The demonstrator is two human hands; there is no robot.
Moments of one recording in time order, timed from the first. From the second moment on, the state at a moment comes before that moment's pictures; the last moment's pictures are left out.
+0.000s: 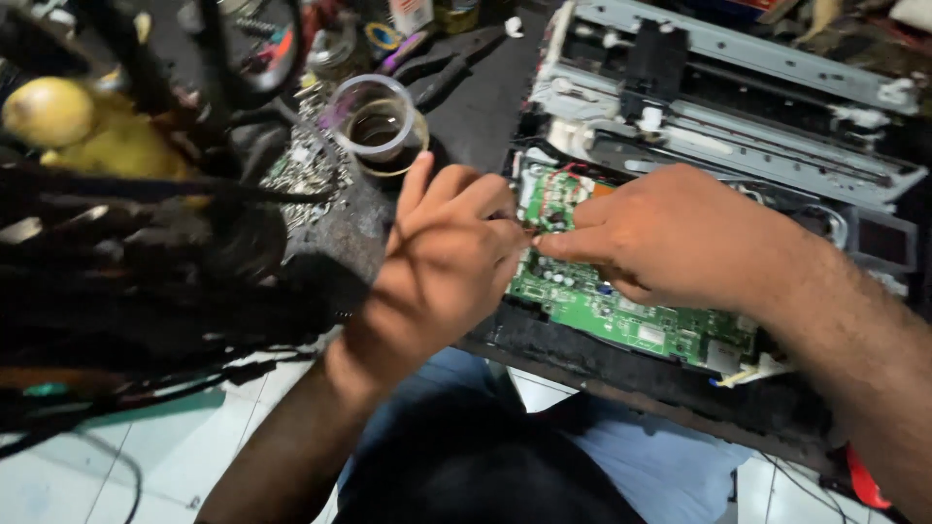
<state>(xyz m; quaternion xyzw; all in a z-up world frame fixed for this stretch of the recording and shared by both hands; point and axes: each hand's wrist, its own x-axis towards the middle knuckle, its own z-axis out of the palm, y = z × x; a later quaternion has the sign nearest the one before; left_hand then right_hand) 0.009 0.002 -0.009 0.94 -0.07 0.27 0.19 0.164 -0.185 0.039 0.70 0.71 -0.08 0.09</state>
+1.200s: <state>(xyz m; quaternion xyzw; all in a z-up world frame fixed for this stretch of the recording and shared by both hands) -0.147 0.005 -0.229 0.93 0.01 0.27 0.25 0.111 -0.395 0.001 0.87 0.39 -0.09 -0.29</state>
